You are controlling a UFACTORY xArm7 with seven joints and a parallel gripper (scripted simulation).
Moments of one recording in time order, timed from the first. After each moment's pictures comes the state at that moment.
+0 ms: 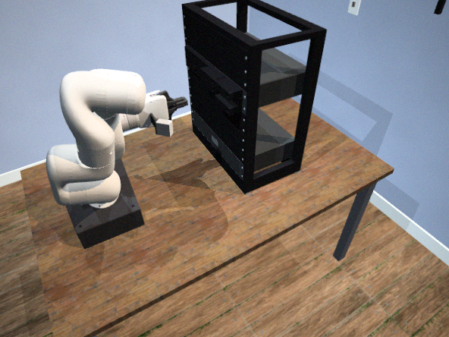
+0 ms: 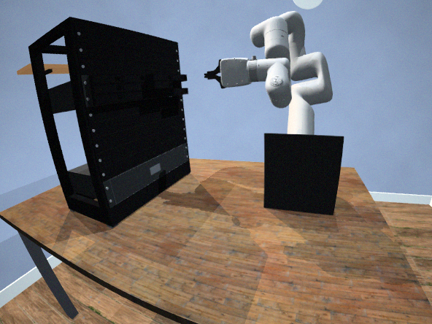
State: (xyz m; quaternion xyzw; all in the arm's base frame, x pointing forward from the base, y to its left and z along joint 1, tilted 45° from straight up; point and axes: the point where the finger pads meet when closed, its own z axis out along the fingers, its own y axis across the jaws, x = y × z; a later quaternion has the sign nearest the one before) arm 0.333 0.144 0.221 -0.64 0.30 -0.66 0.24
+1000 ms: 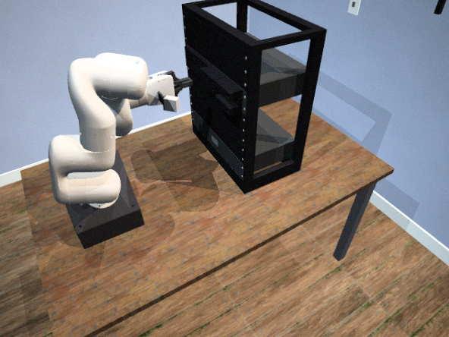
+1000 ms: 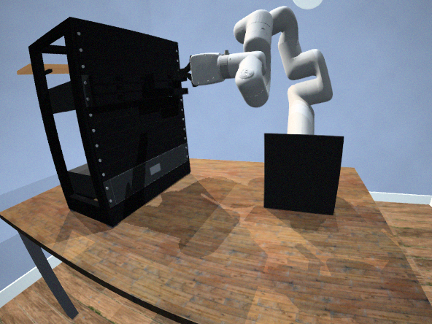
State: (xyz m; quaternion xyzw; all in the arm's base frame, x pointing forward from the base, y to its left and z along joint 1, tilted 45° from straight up) arm 0.401 0.215 0.162 -0.64 0.30 -0.66 0.24
